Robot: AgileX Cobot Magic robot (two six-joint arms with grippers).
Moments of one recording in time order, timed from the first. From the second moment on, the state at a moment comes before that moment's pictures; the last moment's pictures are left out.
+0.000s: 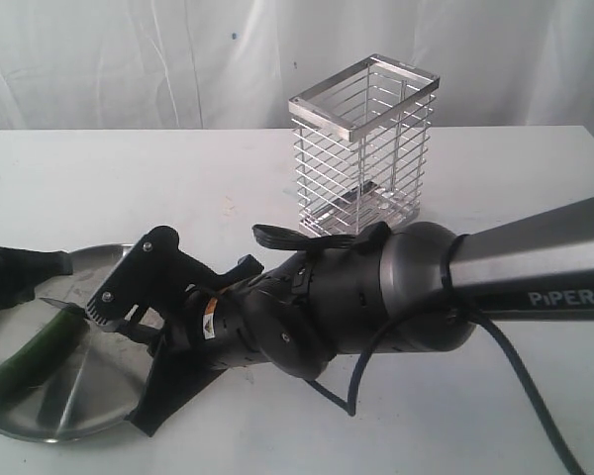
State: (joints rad) left arm -0.03 1.47 -0.62 0.03 0.16 -0.35; right arm 0.98 1.87 -1.07 0.10 0.07 -0.28
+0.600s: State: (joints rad) left arm -0.03 1.55 -0.67 0.03 0.14 -0.35; right arm 0.98 1.87 -1.07 0.10 0.07 -0.28
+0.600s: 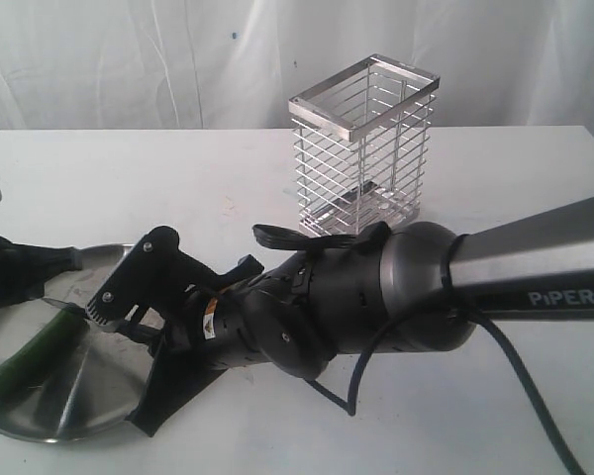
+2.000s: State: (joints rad) left arm -0.02 1.66 -0.68 0.03 0.00 -0.36; right arm 0.98 1.87 -1.07 0.10 0.09 -0.28
